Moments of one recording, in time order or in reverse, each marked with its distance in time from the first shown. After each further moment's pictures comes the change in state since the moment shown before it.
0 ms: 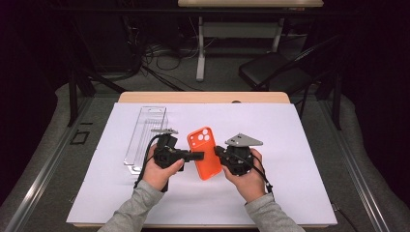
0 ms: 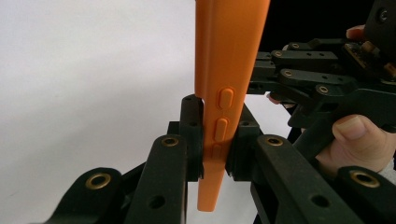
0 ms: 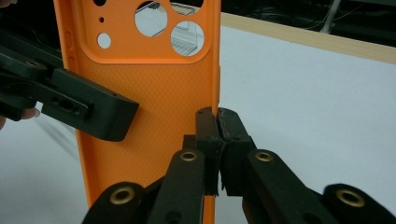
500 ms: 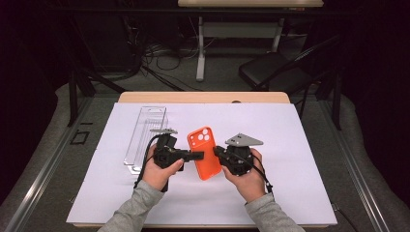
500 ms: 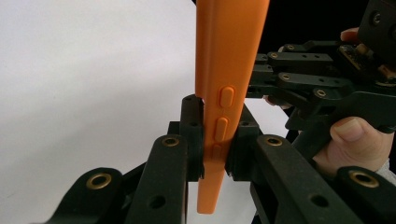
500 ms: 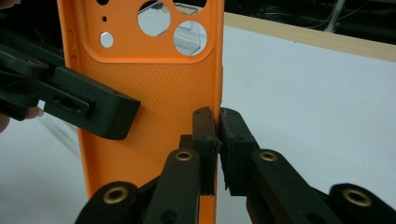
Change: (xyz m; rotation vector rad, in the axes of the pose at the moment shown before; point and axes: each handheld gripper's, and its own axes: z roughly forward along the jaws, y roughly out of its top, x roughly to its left) left arm 0.000 0.000 -0.001 -0.009 -0.009 0.000; right arm 0.000 0.000 0.000 -0.002 0.014 0.005
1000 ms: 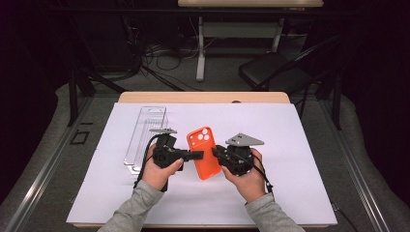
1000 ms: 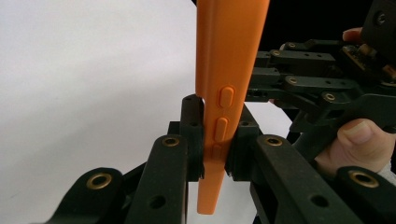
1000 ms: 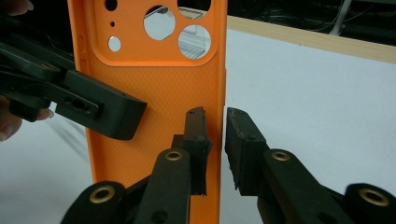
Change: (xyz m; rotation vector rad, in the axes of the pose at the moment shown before) left arm 0.001 0.000 -0.002 -0.004 0.003 0.000; right arm 0.000 0.001 -0.001 -0.018 0.021 0.006
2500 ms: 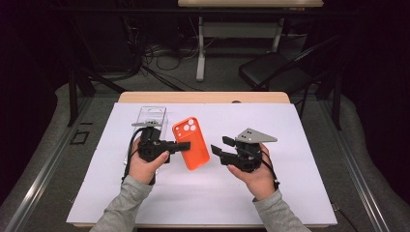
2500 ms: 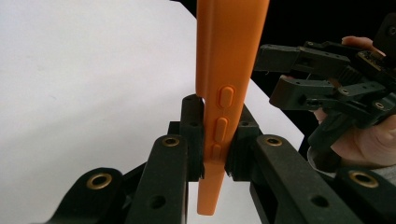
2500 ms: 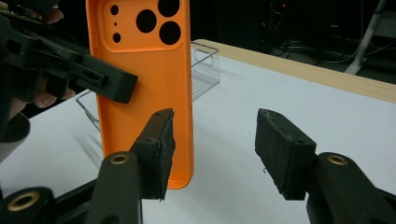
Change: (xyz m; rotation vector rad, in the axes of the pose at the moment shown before) left arm 0.010 0.012 -0.037 -0.074 0.044 0.050; right arm -0.014 0.012 -0.018 -0.105 0.106 -0.028
